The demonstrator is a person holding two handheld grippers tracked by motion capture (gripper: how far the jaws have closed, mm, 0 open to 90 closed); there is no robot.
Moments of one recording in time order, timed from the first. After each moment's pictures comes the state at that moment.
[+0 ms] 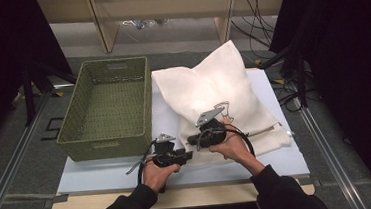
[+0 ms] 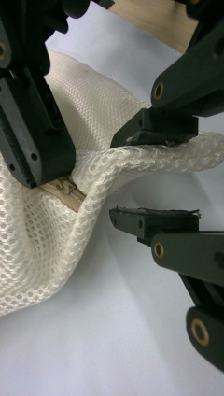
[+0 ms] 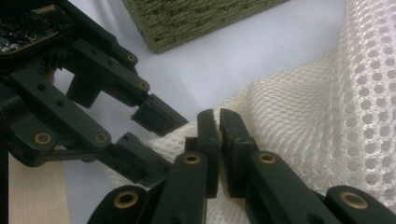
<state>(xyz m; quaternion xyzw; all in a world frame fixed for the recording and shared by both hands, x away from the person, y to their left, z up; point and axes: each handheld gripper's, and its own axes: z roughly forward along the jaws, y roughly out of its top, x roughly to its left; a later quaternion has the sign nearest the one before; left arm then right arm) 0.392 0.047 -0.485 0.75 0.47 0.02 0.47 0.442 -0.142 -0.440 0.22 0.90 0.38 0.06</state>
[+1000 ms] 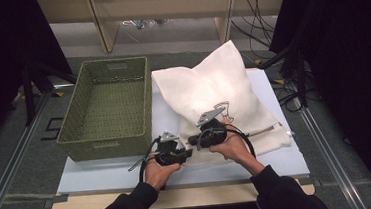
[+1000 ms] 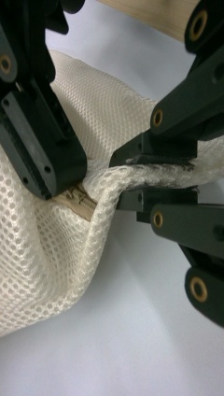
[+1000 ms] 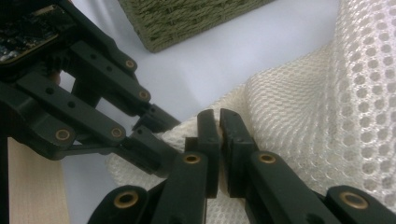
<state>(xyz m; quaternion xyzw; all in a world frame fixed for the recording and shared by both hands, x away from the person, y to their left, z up) 0.396 0.043 -0.485 0.77 0.44 0.04 0.46 0.443 -0.143 -0.443 0.23 0.90 0.38 0.05</state>
